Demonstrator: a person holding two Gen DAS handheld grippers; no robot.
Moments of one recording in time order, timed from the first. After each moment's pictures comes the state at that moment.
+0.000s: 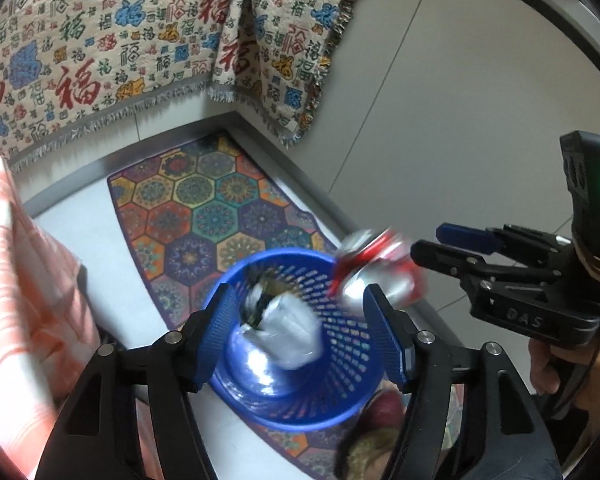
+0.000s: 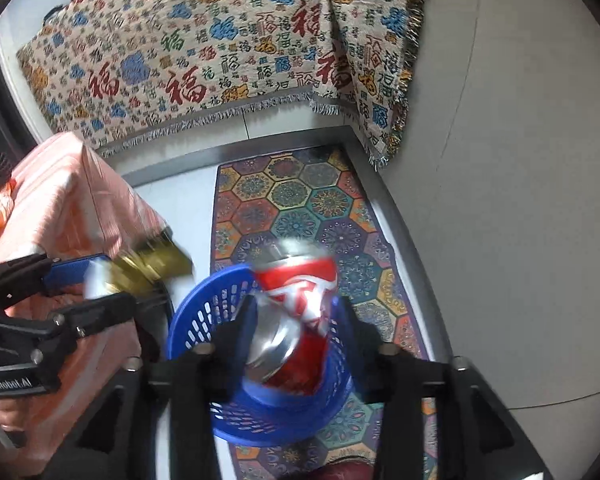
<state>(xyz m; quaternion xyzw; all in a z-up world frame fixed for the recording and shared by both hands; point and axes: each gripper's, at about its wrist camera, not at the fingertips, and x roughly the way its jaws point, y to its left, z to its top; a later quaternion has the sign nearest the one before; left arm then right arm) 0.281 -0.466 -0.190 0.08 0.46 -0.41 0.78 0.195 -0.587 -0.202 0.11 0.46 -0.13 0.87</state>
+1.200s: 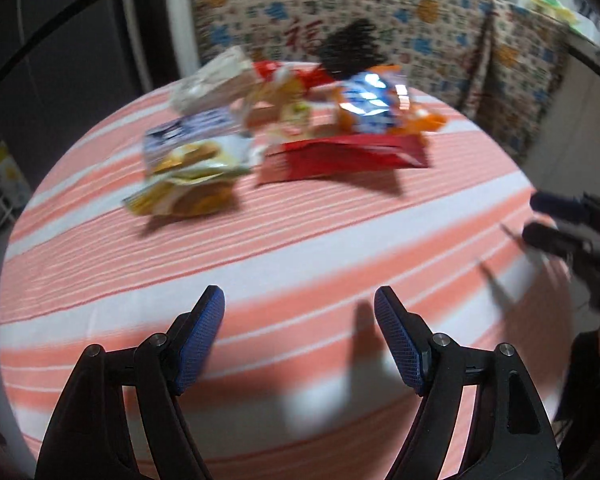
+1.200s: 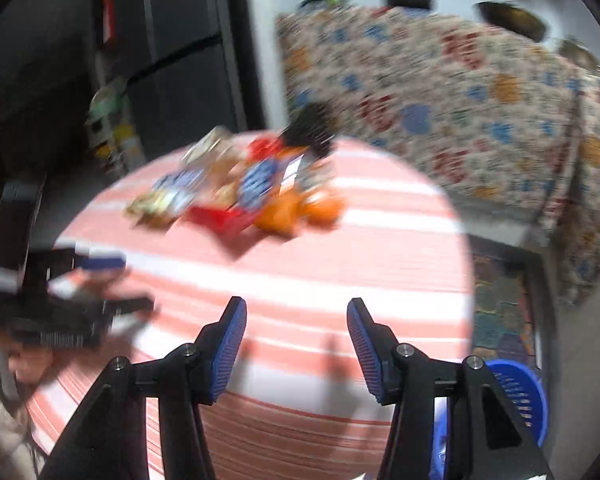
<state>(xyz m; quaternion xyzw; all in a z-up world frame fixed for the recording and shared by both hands) 0.243 -0.036 -0.159 0.06 0.44 -0.10 0.89 0.218 -0.226 -0.136 -0.02 0.36 0.17 0.92</state>
